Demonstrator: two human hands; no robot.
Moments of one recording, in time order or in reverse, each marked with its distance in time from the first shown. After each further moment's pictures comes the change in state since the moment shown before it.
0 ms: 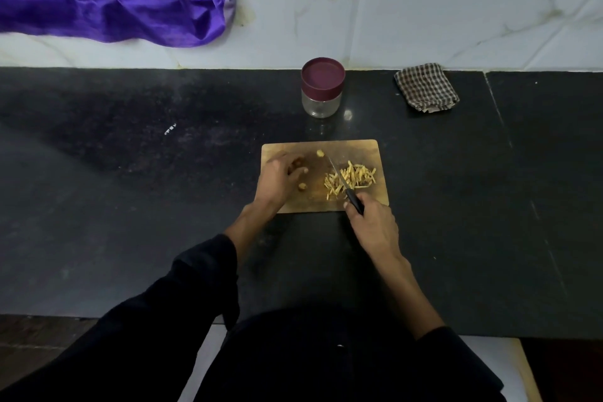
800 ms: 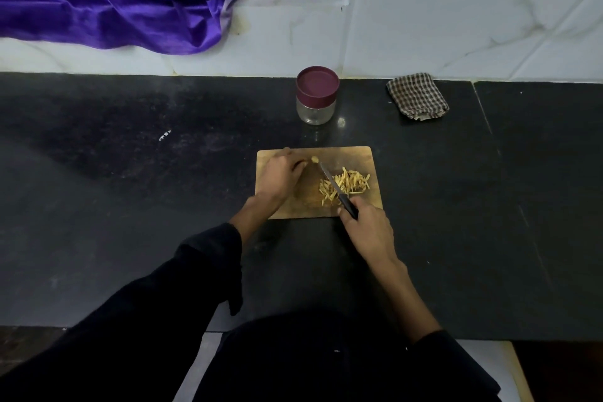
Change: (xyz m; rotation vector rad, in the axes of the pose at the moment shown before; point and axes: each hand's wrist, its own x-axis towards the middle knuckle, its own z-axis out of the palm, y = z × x) left_hand 0.020 0.006 0.005 0.175 -0.011 0.127; right_hand -0.004 -0.004 -0.003 -0.020 -0.002 -0.038
